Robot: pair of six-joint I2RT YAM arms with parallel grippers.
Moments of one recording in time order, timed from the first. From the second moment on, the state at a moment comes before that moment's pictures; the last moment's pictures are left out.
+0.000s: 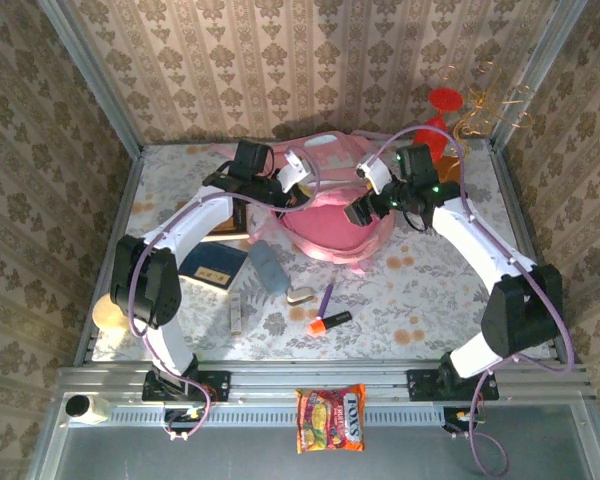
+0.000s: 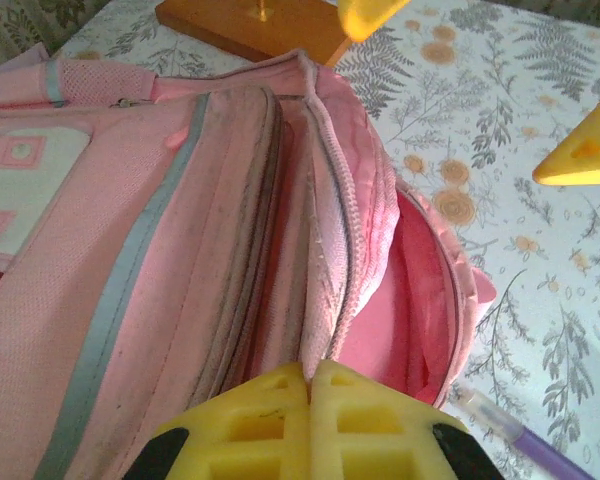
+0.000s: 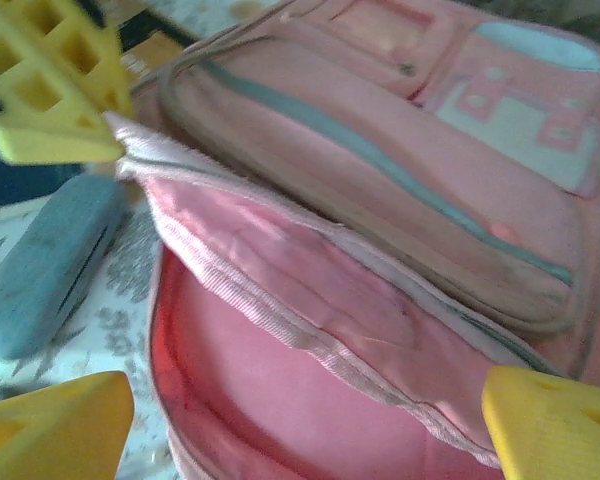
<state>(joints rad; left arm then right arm) -0.49 1.77 1.46 -0.47 0.67 0.51 0.26 1.60 1.36 -0.61 -0.49 -0.46</state>
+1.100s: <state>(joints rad) -0.48 1.76 1.46 -0.56 0.58 0.63 0.23 1.89 1.54 -0.75 -0.61 -0.84</state>
